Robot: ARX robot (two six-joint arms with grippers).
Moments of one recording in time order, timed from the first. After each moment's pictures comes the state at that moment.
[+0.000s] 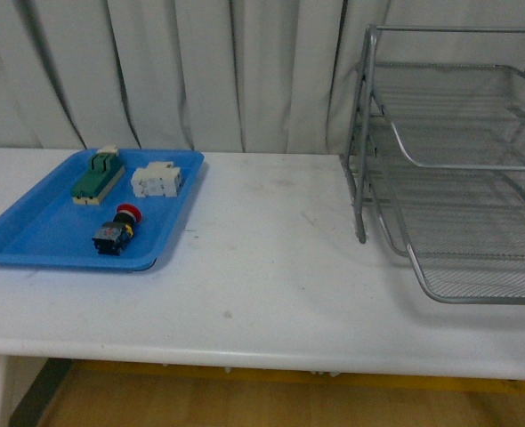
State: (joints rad) left arm 0.00 0.01 0.01 0.00 0.00 -0.01; right arm -0.29 1.97 0.34 1.29 -0.45 1.29
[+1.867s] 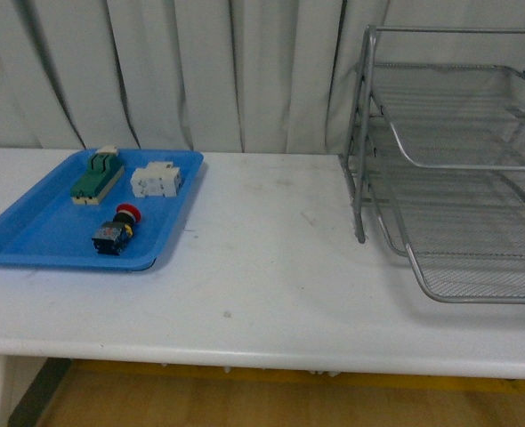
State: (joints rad) left arm 0.00 0.01 0.01 0.00 0.00 -0.01; right arm 0.00 0.00 0.01 0.00 0.00 0.00
